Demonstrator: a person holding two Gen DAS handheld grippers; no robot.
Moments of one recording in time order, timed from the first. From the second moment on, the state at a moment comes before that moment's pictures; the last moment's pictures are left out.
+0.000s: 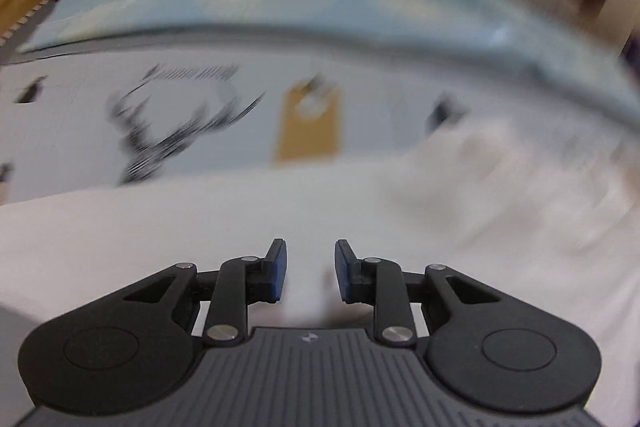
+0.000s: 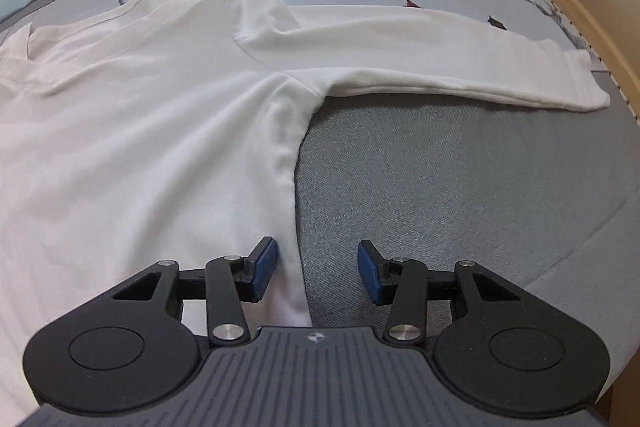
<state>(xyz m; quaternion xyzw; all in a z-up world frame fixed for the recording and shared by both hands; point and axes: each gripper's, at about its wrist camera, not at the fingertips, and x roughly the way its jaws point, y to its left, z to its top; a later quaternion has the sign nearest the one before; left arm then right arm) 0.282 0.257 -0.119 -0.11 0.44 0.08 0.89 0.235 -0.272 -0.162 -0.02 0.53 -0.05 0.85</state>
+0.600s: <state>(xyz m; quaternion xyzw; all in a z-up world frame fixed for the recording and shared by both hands) 0.404 0.205 -0.178 -0.11 0.40 0.08 0.91 0.240 -0.279 -0.164 0.00 0.54 -0.04 0.84</state>
